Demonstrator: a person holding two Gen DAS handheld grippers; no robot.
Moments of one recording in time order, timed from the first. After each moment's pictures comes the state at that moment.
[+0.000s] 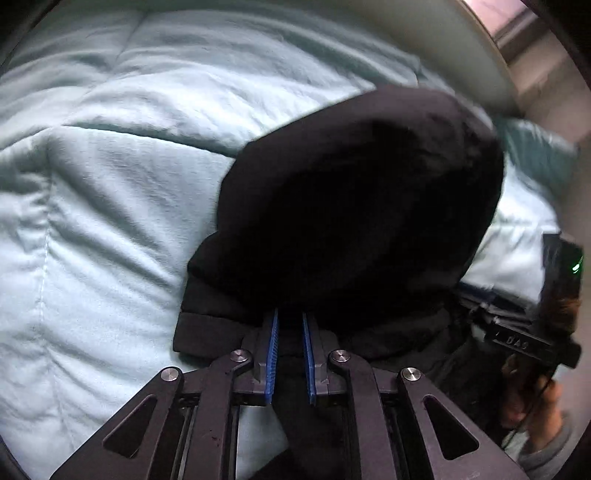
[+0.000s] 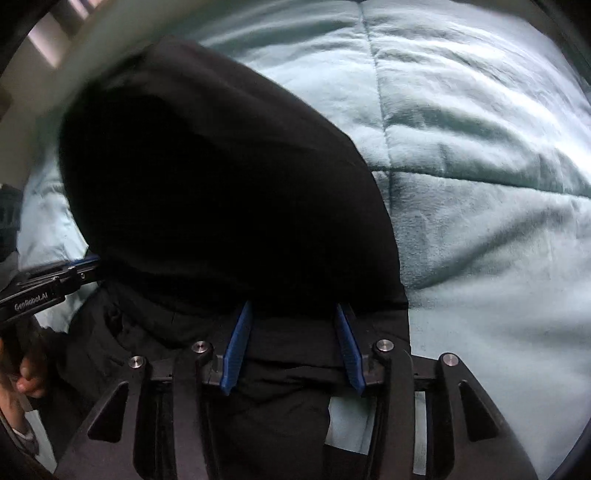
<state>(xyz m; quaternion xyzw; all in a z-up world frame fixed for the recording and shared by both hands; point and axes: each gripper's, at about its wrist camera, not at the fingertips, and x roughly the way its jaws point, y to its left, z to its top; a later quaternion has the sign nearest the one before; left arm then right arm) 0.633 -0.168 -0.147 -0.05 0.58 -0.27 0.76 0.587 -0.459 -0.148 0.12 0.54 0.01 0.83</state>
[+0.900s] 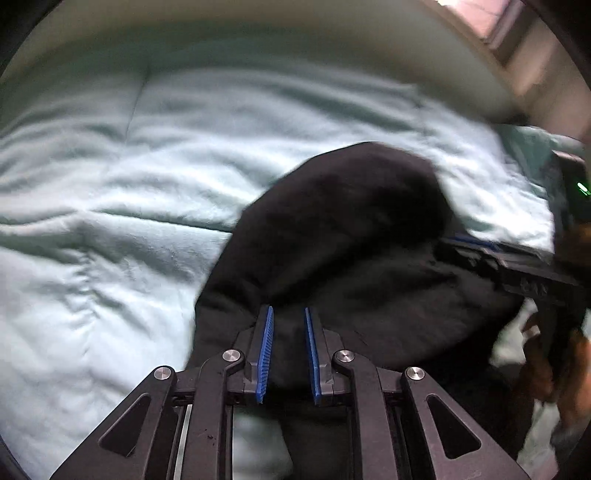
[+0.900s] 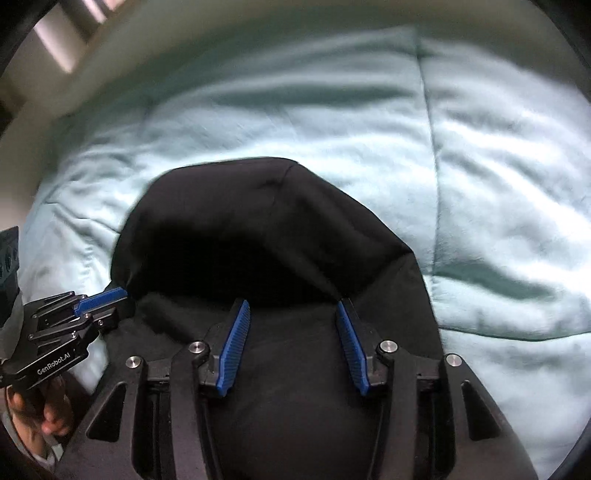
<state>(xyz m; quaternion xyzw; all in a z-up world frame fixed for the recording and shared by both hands) 0.610 -0.161 -0.099 0.00 0.52 -0.26 0.82 0.642 -0.450 -0.094 0.08 0.51 0.06 0.86</state>
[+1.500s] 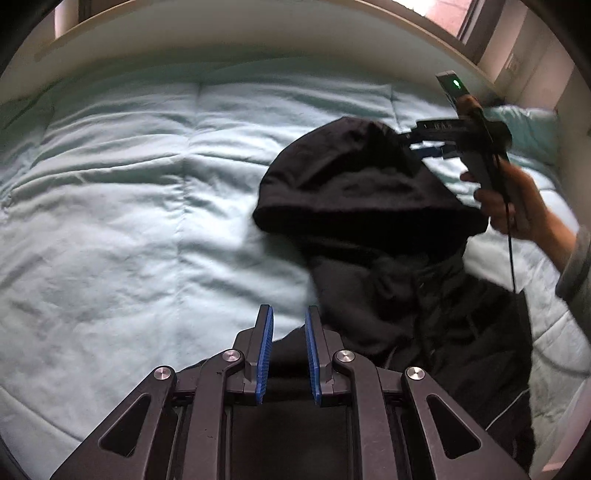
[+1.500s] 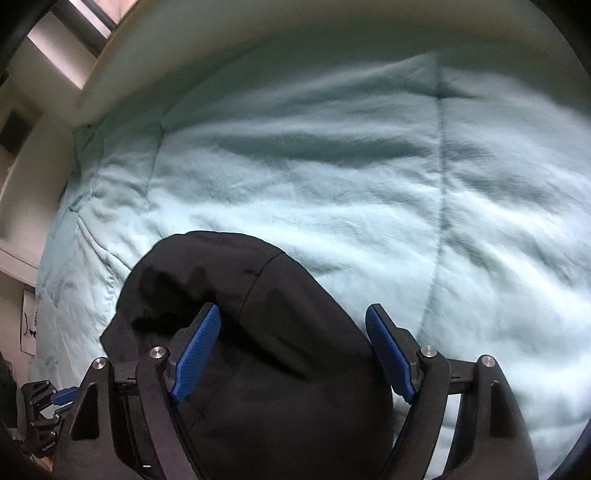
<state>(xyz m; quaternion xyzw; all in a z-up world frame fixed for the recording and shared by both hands) 0.514 -0.094 -0.060 0.04 0.51 -0.22 0.83 0.724 -0.475 -0.103 0.11 0.54 0.11 0.83</state>
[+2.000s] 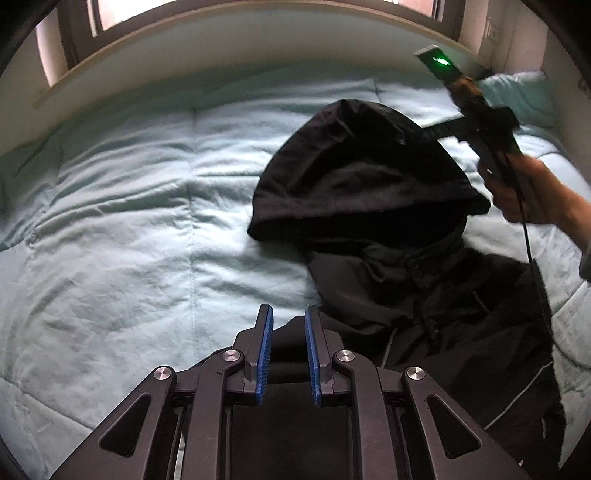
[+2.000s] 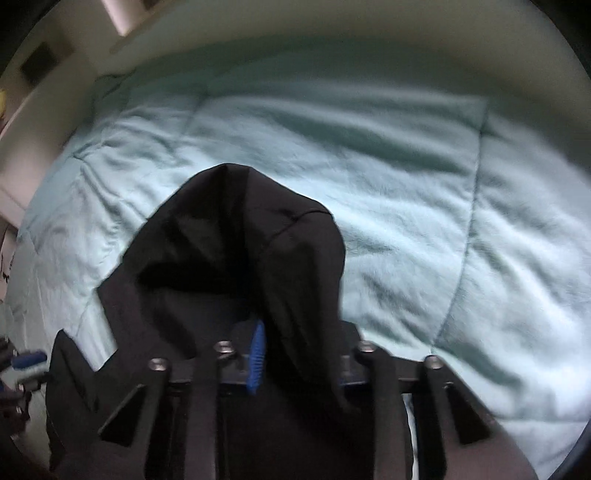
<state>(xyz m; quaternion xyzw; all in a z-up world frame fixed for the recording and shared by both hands) 0.489 -0.122 -0.031 0.10 0.48 -0.21 0.85 0.660 -0.409 -0.071 -0.02 0.49 0.13 0.86</state>
